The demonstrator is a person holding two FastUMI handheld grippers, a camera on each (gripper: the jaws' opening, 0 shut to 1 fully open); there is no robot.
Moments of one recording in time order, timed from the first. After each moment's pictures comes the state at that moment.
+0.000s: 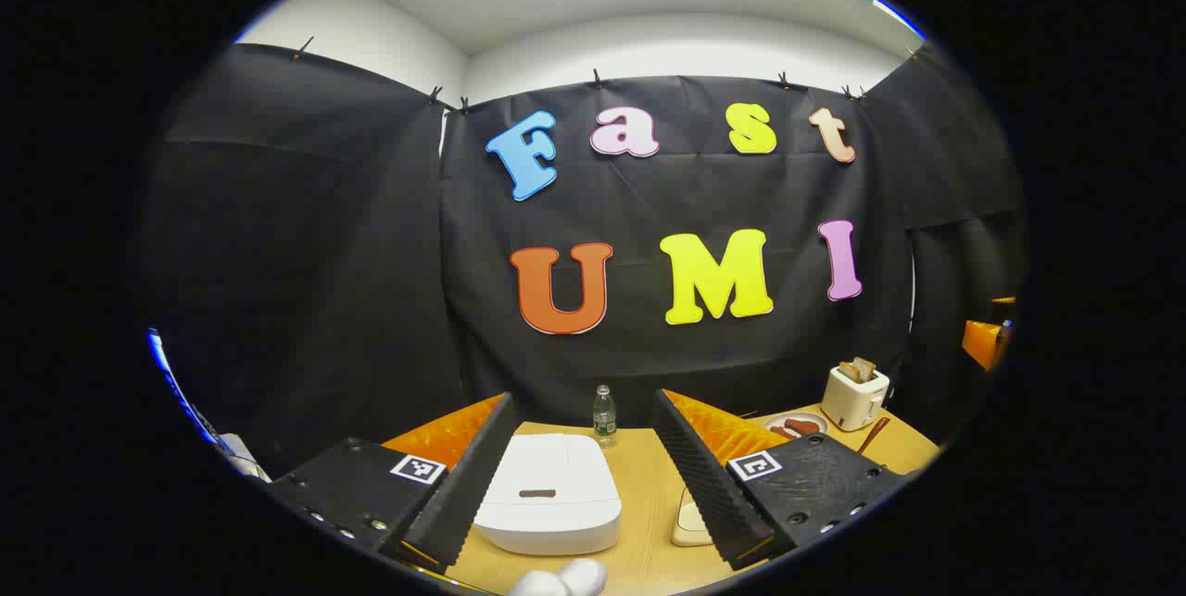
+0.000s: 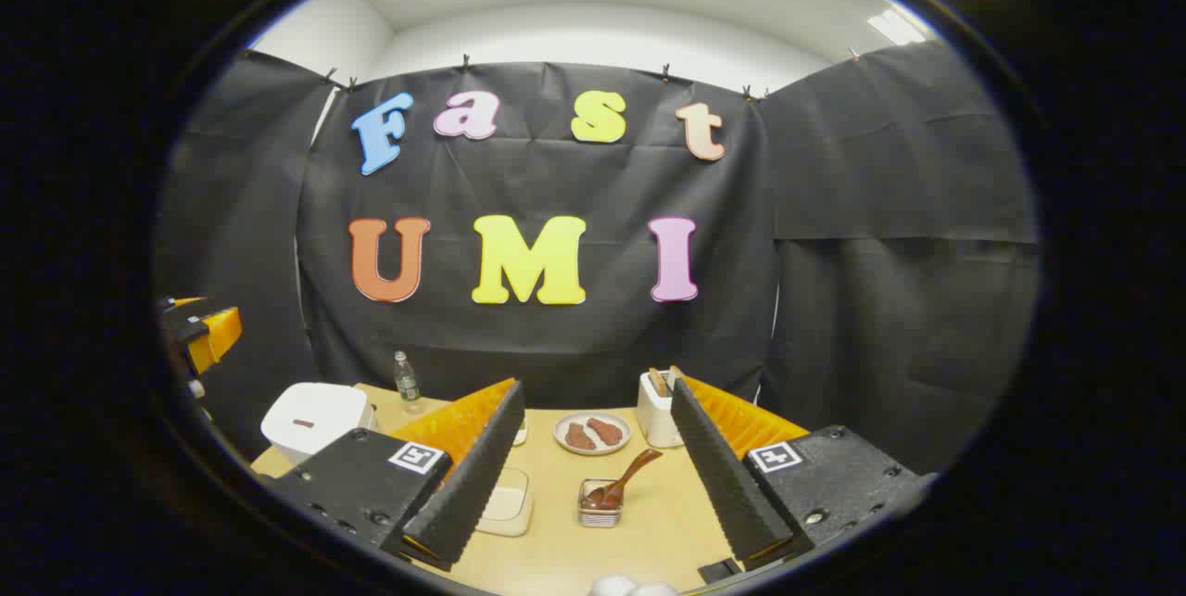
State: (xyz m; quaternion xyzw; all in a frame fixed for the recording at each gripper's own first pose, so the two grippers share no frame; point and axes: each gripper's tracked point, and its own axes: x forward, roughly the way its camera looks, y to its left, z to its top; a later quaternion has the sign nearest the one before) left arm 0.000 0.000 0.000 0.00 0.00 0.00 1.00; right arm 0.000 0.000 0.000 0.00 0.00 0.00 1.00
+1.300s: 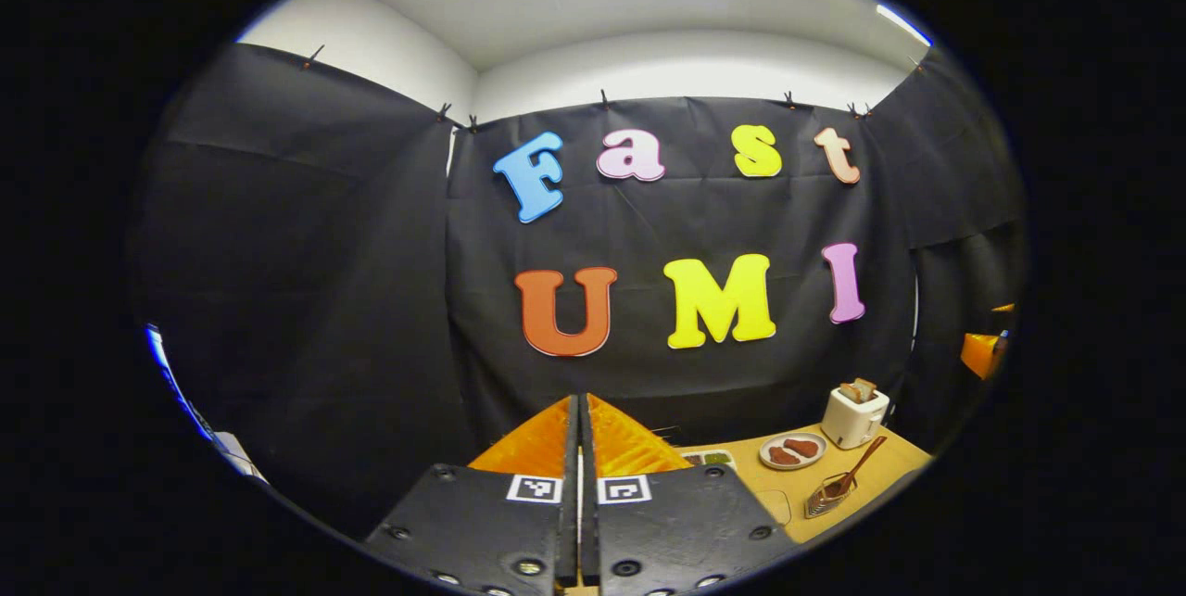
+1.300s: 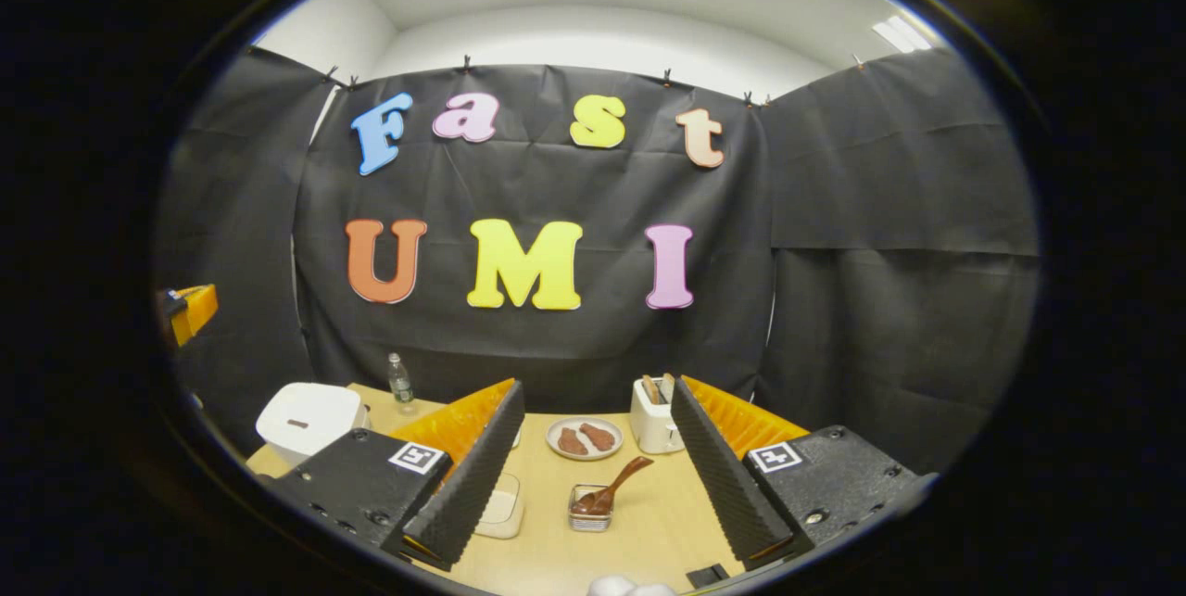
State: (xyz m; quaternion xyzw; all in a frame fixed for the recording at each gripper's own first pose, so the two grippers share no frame) left arm -0.002 0.007 0.023 -0.01 -0.04 0.02 1.00; right arm 0.006 -0.005 0.004 -0.01 0.00 0.00 1.00
